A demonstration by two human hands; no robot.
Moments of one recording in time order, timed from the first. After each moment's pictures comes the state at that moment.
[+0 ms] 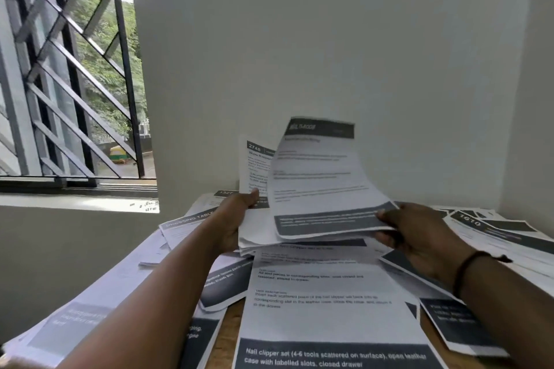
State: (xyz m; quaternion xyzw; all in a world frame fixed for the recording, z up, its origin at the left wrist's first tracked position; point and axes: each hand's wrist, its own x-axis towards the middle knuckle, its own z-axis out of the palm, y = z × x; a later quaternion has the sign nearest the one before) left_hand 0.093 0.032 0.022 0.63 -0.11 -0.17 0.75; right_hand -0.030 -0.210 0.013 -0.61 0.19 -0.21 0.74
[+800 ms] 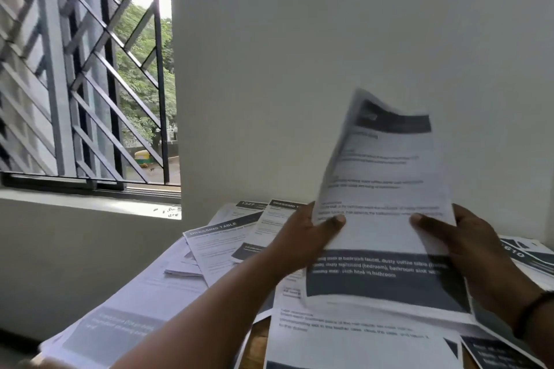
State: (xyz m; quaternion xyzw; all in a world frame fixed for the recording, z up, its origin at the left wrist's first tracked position) left_hand 0.061 -0.002 0.014 0.73 -0.37 -0.01 0.57; right_hand -0.047 -0.208 0.019 -0.66 0.06 -0.32 0.68
